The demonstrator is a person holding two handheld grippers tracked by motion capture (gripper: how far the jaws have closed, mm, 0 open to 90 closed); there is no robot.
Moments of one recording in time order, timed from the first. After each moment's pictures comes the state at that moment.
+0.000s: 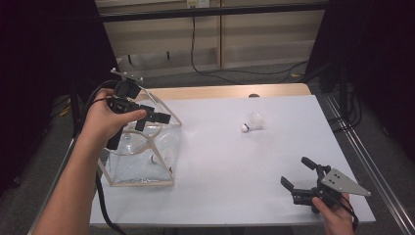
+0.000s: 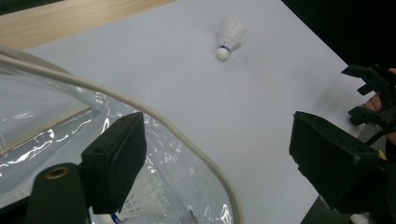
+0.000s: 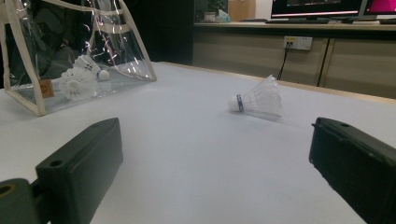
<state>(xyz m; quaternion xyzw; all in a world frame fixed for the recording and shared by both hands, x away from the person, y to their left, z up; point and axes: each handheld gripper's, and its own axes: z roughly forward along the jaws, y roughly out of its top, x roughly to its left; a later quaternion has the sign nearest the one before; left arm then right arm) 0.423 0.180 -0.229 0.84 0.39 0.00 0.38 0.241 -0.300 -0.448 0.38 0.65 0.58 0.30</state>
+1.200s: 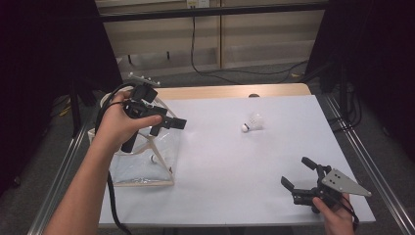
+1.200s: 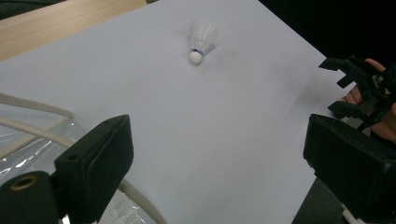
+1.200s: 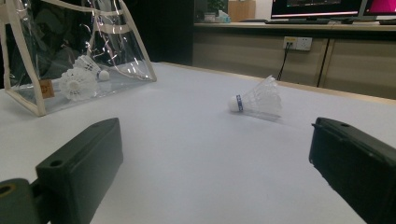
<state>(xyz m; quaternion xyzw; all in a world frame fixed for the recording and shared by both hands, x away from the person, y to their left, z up) 0.412 0.147 -0.234 0.85 0.35 -0.01 0.39 0.240 -0.301 -0.447 0.38 0.66 0.58 0.30</state>
